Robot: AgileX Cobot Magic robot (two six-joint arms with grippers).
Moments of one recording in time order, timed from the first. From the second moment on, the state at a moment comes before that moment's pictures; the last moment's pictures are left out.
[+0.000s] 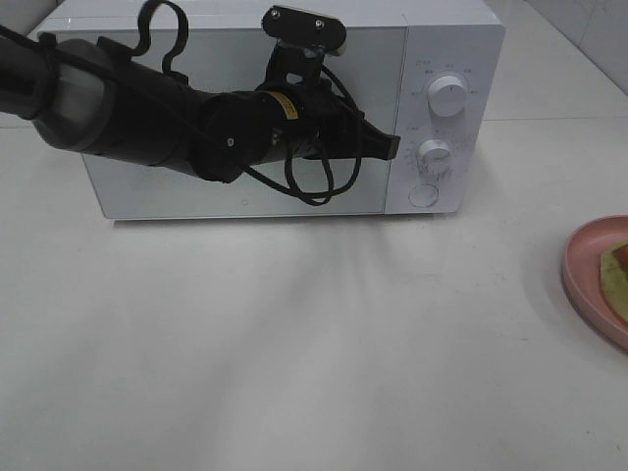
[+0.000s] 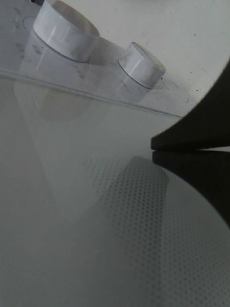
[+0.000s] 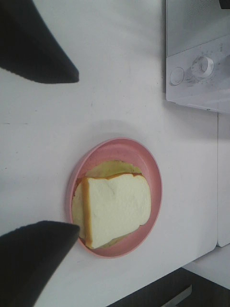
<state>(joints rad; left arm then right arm) -0.72 2.10 -1.34 -0.18 -0.30 0.11 0.12 0.00 -0.51 -0.15 1.04 0.14</state>
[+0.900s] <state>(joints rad) -0.72 2.10 -1.34 -0.18 -0.29 0.11 0.12 0.00 -0.51 -0.15 1.04 0.14</state>
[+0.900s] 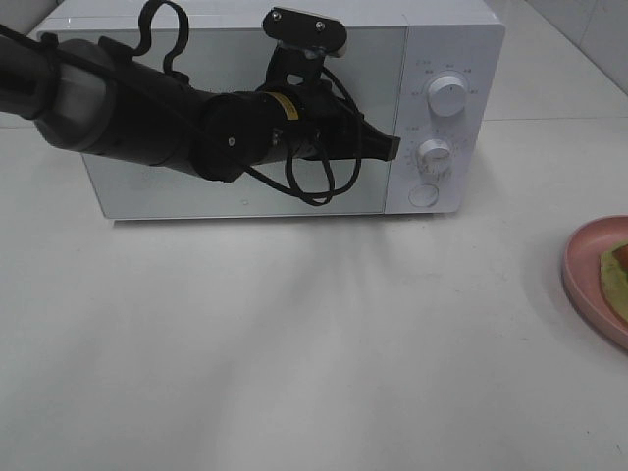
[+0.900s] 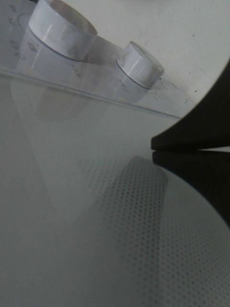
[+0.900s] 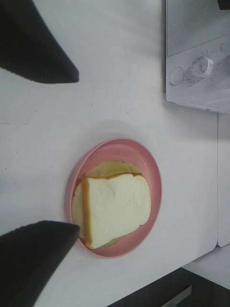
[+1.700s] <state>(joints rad) -0.82 2.01 -1.33 -0.23 -0.17 0.11 0.12 0.00 -0.51 -0.15 1.04 0.14</state>
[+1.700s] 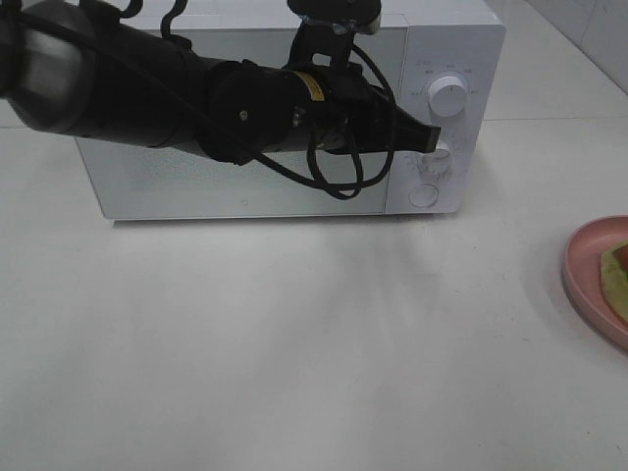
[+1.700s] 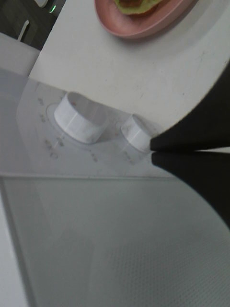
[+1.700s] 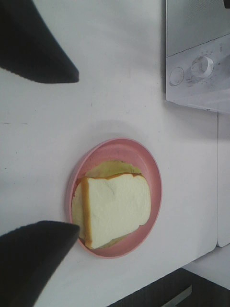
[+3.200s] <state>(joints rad) -0.61 1.45 -0.99 -0.13 0.72 -0.03 0.12 0.00 -0.51 -0.15 1.04 0.14</state>
